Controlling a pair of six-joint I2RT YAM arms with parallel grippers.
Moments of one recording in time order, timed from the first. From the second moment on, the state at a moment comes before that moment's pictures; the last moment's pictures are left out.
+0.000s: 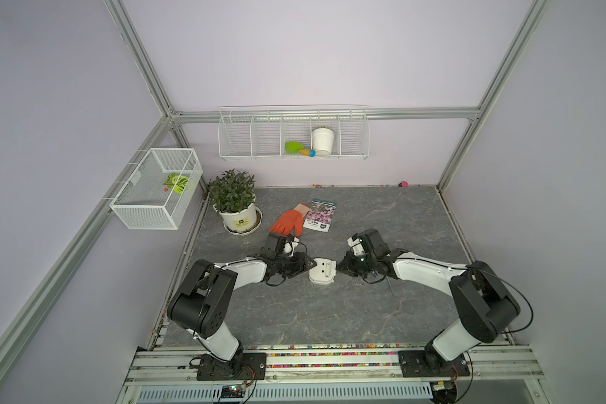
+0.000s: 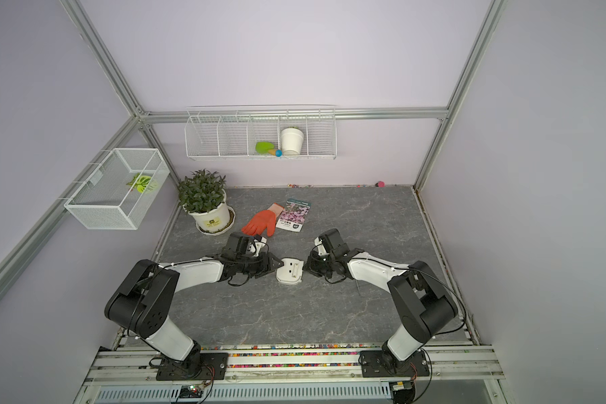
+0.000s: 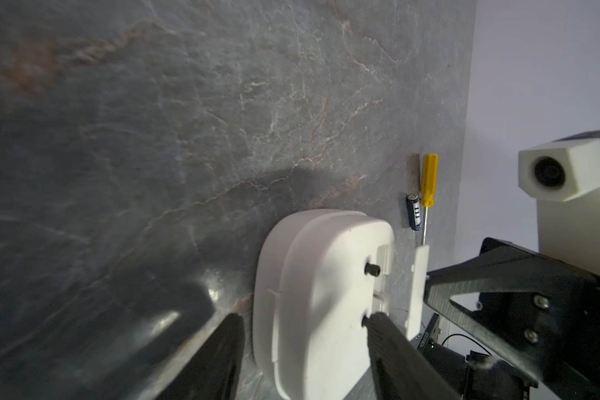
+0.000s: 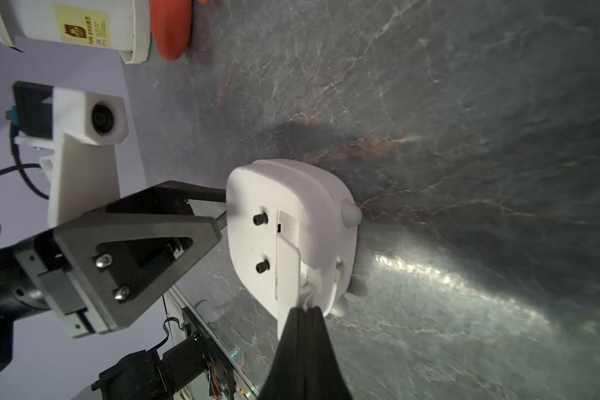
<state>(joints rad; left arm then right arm) -0.47 1.66 0.73 0.06 0.62 -0.68 0.58 1.64 0.87 -0.17 -0.47 0.85</state>
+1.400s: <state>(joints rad) -0.54 1.69 0.73 0.11 0.61 -0.71 0.60 1.73 1.09 -0.49 -0.39 0.70</state>
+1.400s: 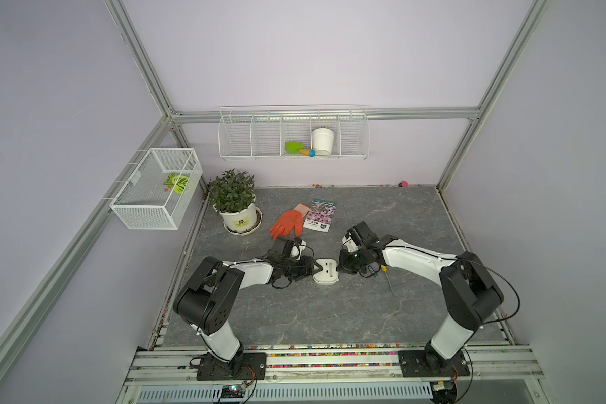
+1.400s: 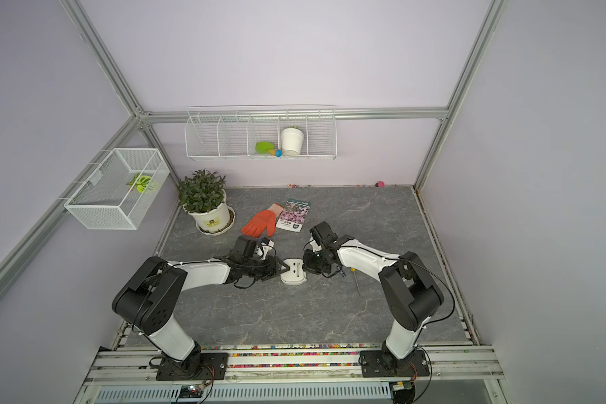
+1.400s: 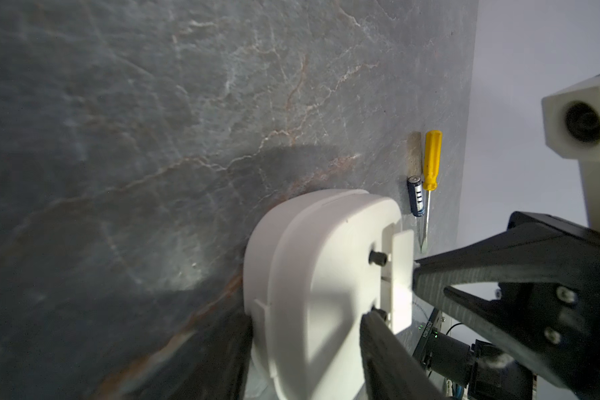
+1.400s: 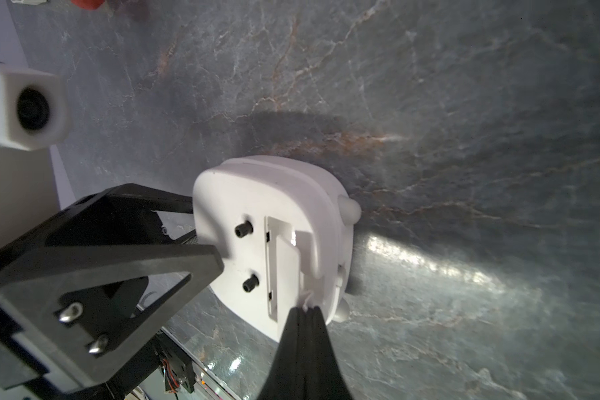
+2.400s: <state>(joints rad) -0.54 1.69 0.73 0.12 0.60 -0.72 0.62 1.76 1.13 -0.50 -0.37 0.69</state>
